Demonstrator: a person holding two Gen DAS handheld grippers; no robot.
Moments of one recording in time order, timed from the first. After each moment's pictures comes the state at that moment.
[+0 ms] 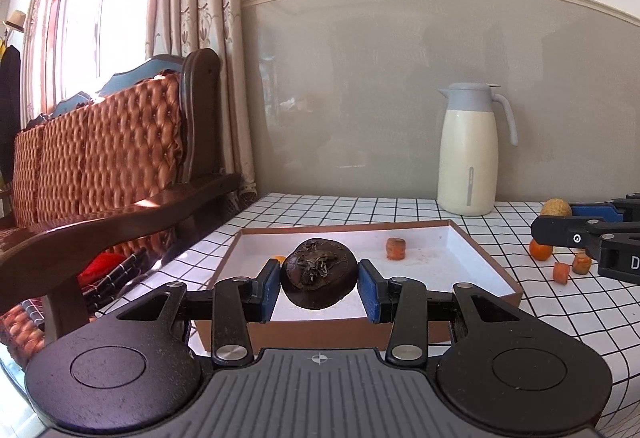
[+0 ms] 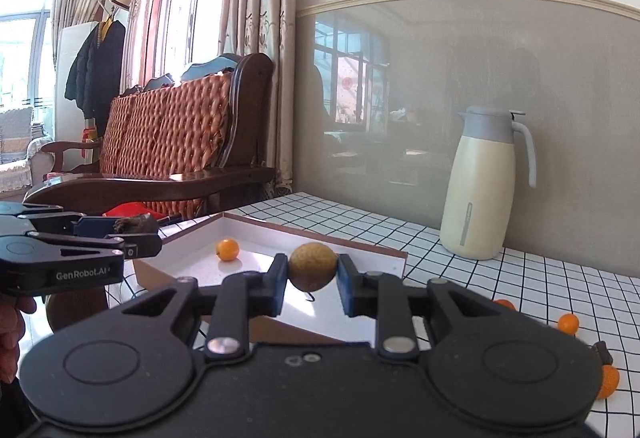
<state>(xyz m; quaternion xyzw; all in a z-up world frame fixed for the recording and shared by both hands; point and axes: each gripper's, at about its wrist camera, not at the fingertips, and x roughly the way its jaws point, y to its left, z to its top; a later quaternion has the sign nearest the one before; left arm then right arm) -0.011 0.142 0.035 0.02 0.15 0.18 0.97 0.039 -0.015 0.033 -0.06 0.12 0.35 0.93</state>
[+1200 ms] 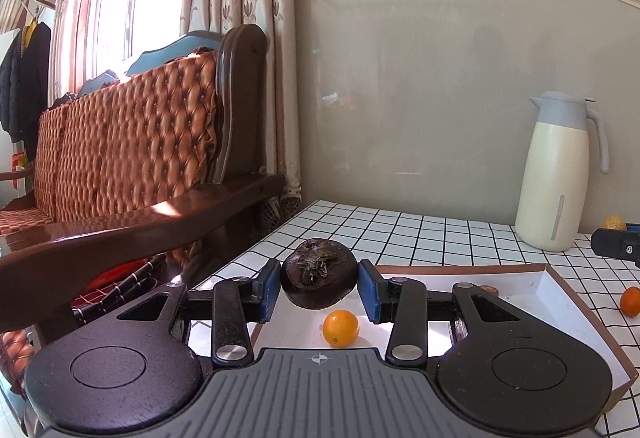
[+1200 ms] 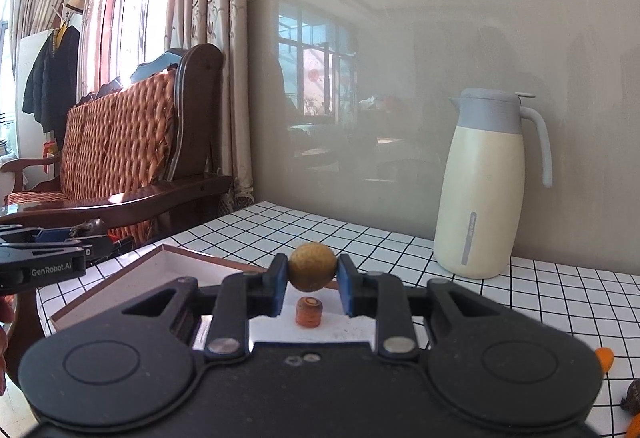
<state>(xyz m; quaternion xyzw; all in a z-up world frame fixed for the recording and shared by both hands) 0.095 0.230 0.028 -0.02 0.15 0.24 0.96 0.143 0.041 0.025 -0.03 0.15 0.30 0.94</state>
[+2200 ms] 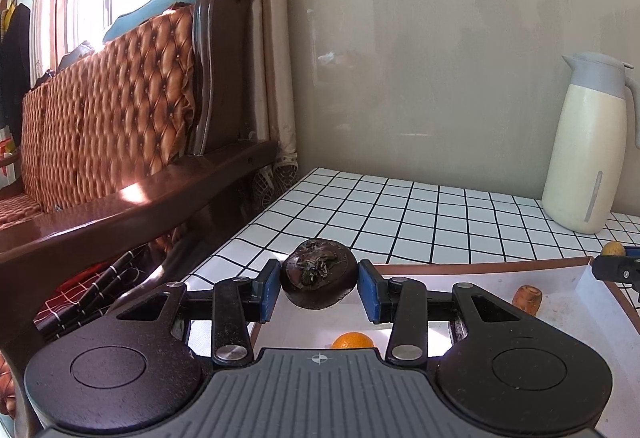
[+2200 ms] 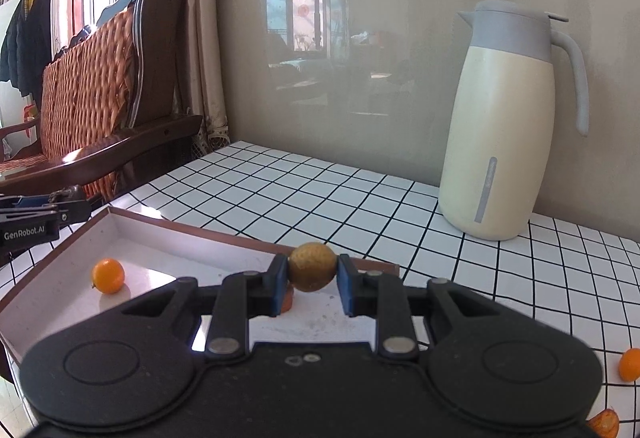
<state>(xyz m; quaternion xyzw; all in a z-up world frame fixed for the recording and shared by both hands) 0.174 0.266 0.018 -0.02 0.22 0.23 0.95 0.225 0.070 -0.001 -0.06 0.25 0.28 0.92</state>
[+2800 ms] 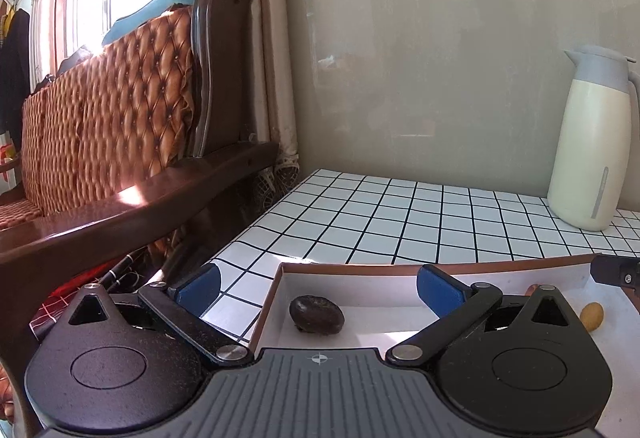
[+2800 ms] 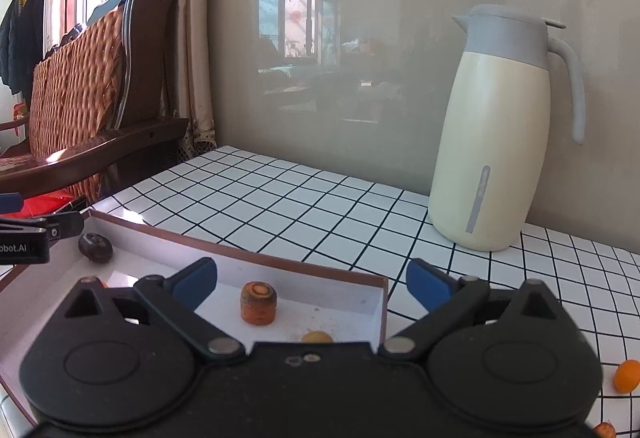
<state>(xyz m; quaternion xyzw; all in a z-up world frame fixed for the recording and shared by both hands) 0.177 0.270 0.012 -0.01 0.21 0.23 0.95 0.232 0.073 -0.005 -0.07 0.23 0.27 0.93</state>
